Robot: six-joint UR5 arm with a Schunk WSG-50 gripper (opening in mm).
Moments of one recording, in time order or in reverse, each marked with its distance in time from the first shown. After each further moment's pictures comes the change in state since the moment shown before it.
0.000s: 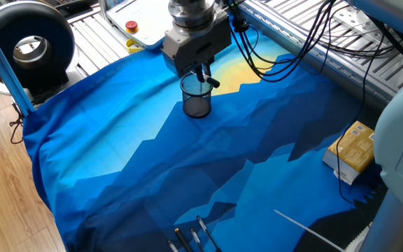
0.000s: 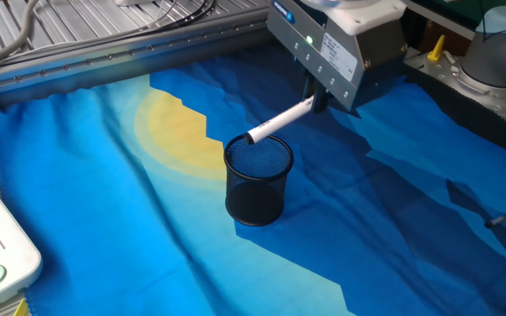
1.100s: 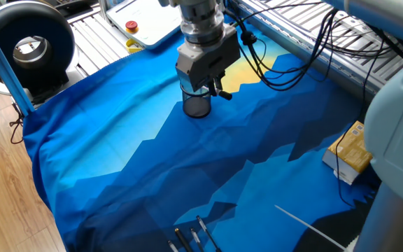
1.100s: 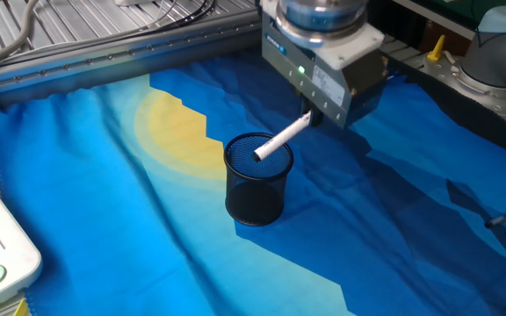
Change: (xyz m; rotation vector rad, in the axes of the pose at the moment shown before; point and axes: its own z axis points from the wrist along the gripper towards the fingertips) arm 0.009 -0.015 0.051 0.010 0.073 -0.077
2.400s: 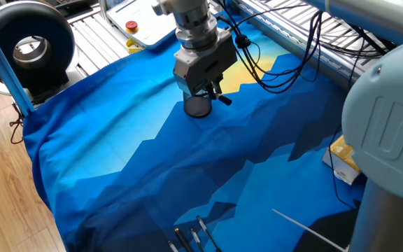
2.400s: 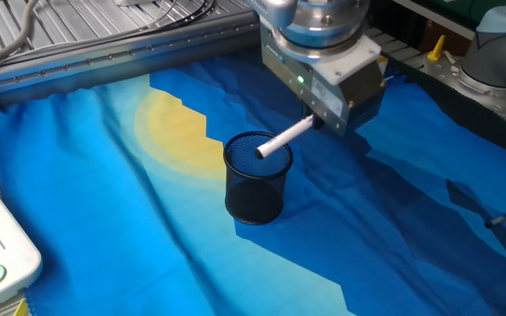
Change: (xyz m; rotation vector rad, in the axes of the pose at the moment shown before) arm 0.010 0.004 -0.005 0.027 0.086 0.007
